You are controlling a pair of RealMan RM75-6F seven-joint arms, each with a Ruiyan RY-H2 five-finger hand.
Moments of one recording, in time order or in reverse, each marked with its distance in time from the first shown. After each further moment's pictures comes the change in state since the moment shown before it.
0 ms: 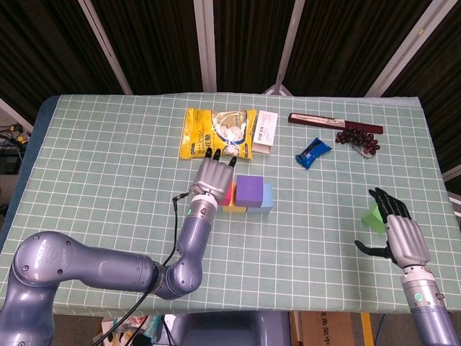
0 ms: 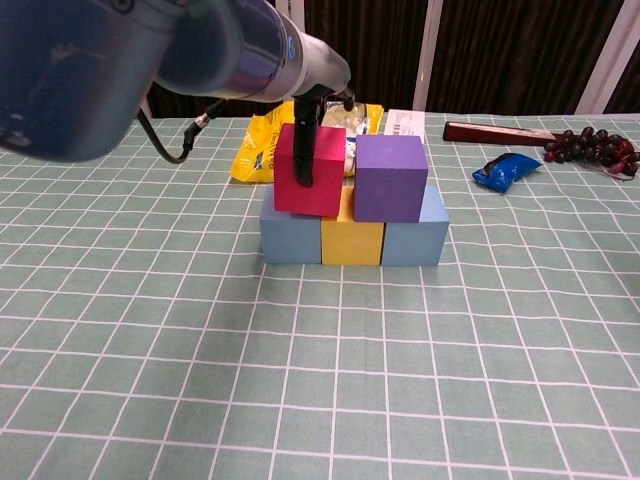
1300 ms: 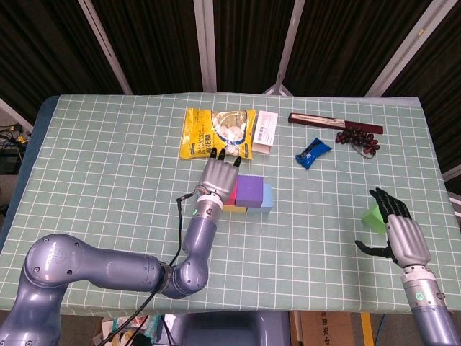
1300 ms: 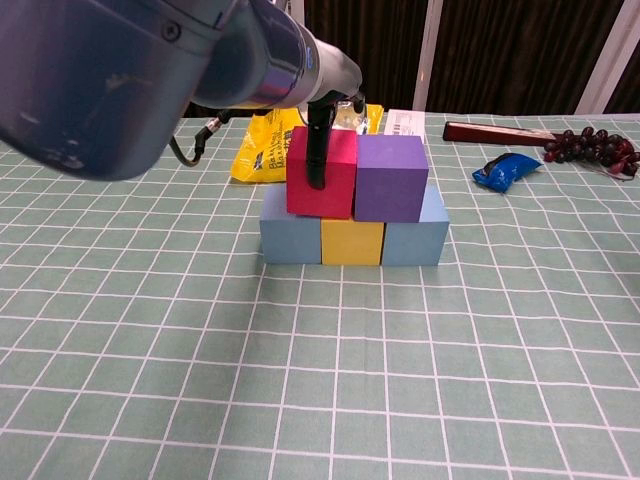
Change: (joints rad) left arm 0.002 -0.052 -0.027 0.055 0.021 -0.002 0.020; right arm 0.003 0.005 0.000 0.002 0.007 -0.011 0.010
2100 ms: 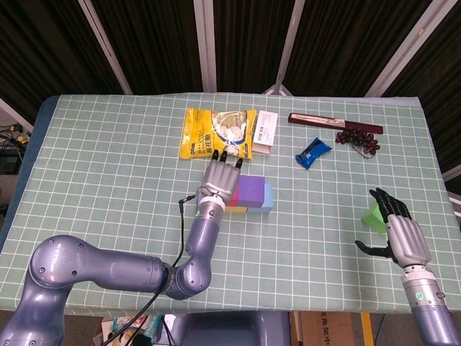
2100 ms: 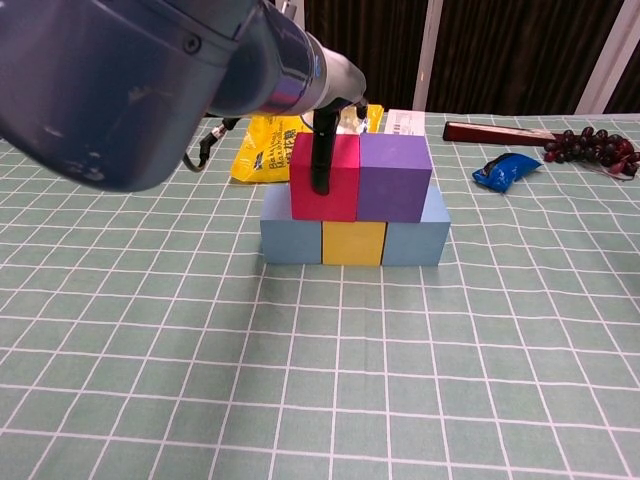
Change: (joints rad) left arm 0.000 -0.025 -0.014 0.020 0.001 0.001 0.017; right arm 0.002 0.003 0.001 0.001 0.006 -0.006 0.005
